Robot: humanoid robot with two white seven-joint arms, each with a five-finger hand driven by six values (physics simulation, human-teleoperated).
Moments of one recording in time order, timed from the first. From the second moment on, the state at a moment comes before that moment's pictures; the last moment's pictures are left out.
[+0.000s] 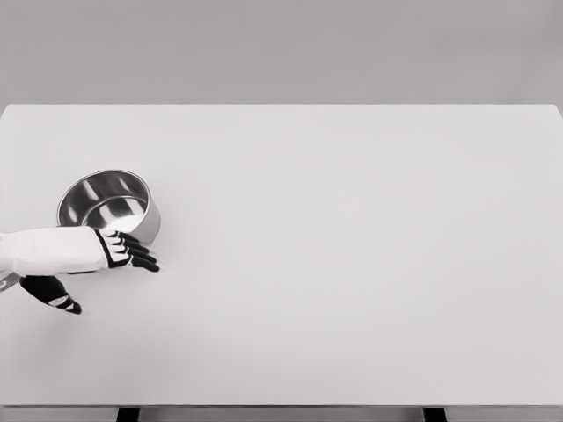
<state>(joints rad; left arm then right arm) -0.82 1.33 -1.21 -1.76 -0.01 -0.61 -0.36 0.03 0.00 0.61 -0.10 0.16 -0.05 0.36</state>
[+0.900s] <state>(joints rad) -0.82 1.38 -1.14 -1.58 -0.07 -0.61 -0.36 0.03 0.00 0.61 -0.10 0.16 -0.05 0.36</state>
